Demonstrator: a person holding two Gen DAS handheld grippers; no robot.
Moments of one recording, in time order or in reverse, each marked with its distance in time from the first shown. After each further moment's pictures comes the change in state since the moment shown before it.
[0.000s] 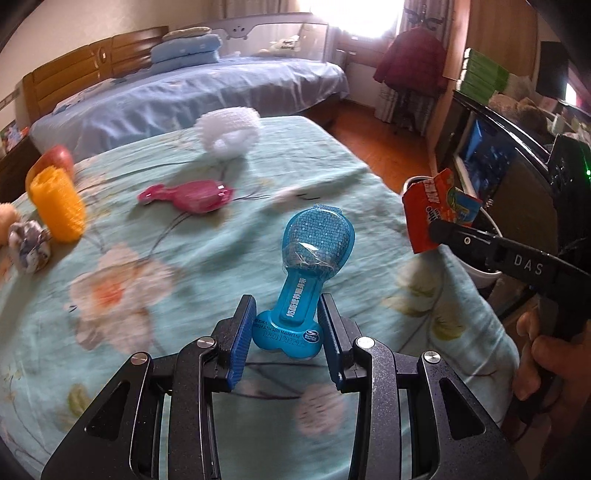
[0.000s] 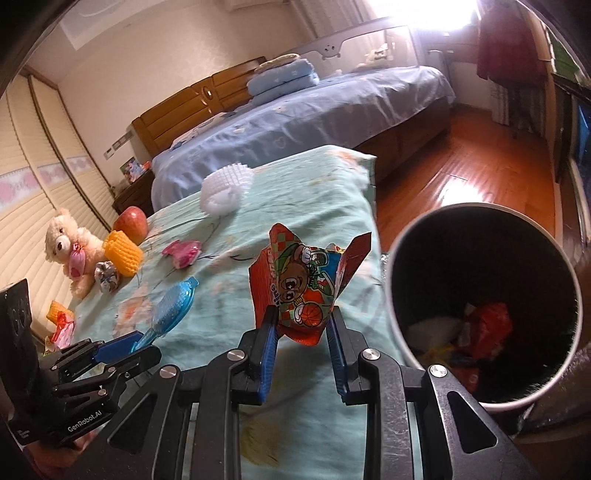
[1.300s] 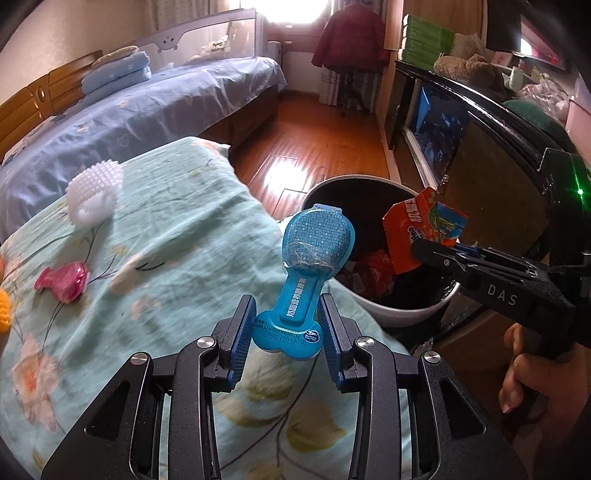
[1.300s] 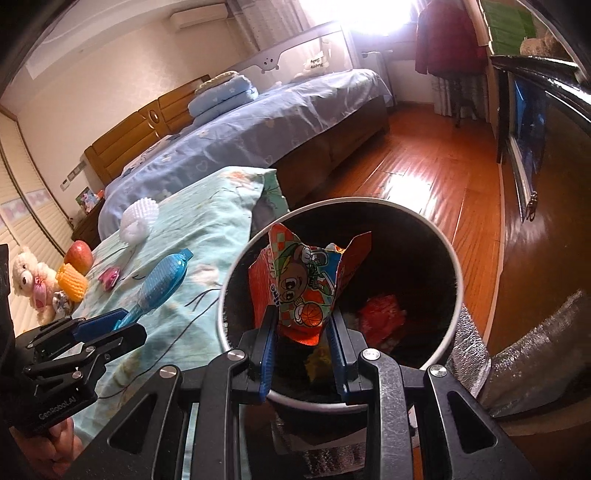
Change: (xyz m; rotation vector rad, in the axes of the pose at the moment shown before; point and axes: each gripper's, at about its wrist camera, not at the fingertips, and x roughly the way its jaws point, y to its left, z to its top) left arm 0.043 -0.113 0.050 0.189 0.025 -0.107; right arm -0.034 -0.101 -0.002 0.112 -0.043 -0.156
